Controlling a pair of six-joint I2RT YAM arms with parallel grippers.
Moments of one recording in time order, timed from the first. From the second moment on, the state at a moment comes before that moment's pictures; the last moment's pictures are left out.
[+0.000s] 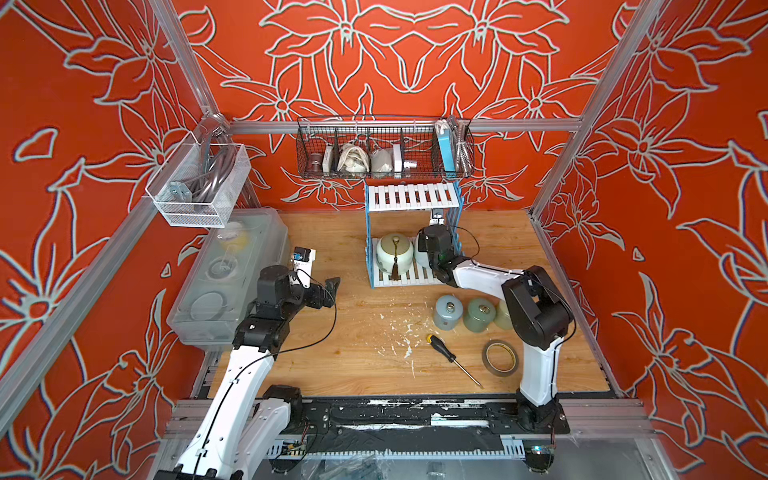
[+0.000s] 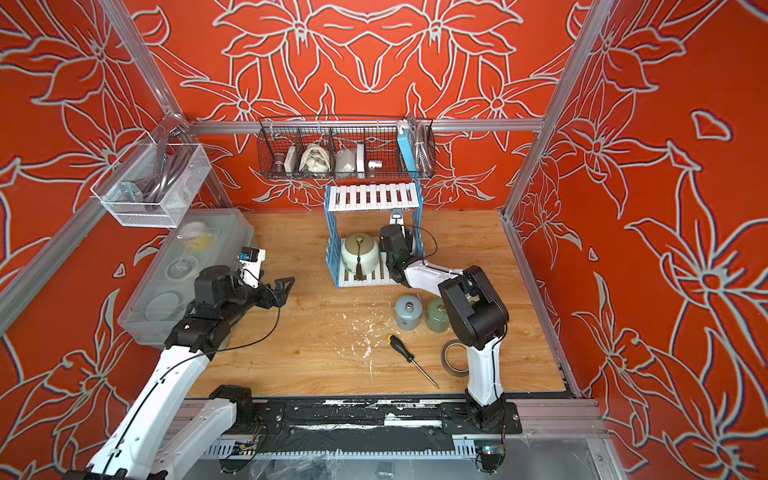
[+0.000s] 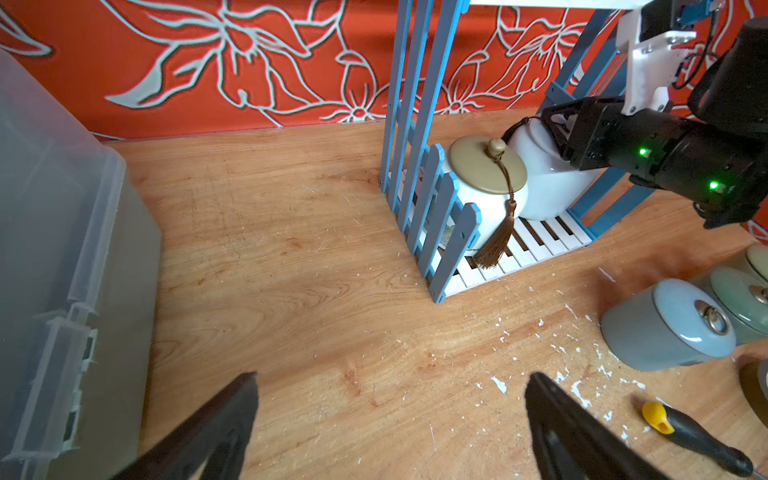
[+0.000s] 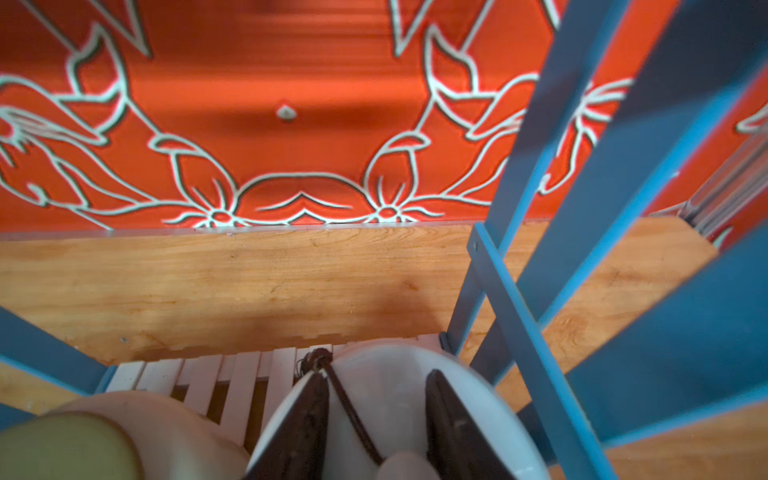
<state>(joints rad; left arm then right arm) -0.04 0.80 0.72 -0.39 0.26 -0.01 0.57 1.97 1.26 0.36 0.55 0.19</state>
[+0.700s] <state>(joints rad) -0.04 0.80 0.72 -0.38 0.25 0.00 0.60 1.90 1.24 0.27 0.55 0.13</state>
